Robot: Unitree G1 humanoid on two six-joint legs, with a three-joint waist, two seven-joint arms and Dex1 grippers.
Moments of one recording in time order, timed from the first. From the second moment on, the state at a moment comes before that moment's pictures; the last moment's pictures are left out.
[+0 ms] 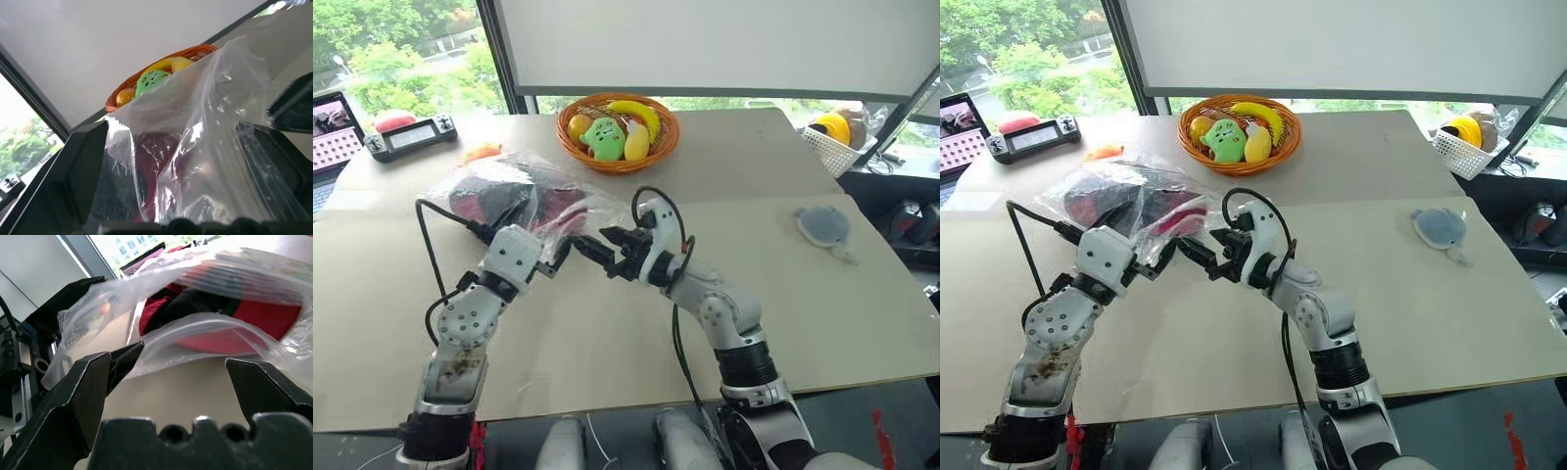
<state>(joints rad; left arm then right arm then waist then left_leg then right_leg) -0.17 0.41 0.07 -0.36 0.07 0.15 -0.31 -0.58 0.02 0.11 -0.07 0.52 0.73 0.40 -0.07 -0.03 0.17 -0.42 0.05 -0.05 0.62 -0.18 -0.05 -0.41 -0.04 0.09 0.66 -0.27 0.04</state>
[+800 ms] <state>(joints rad) -0.18 0.35 0.09 -0.38 0.05 0.32 -0.24 -0.57 0.02 0.11 -0.06 0.49 0.73 0.40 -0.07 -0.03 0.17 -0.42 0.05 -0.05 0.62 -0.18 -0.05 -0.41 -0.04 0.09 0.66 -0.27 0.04</state>
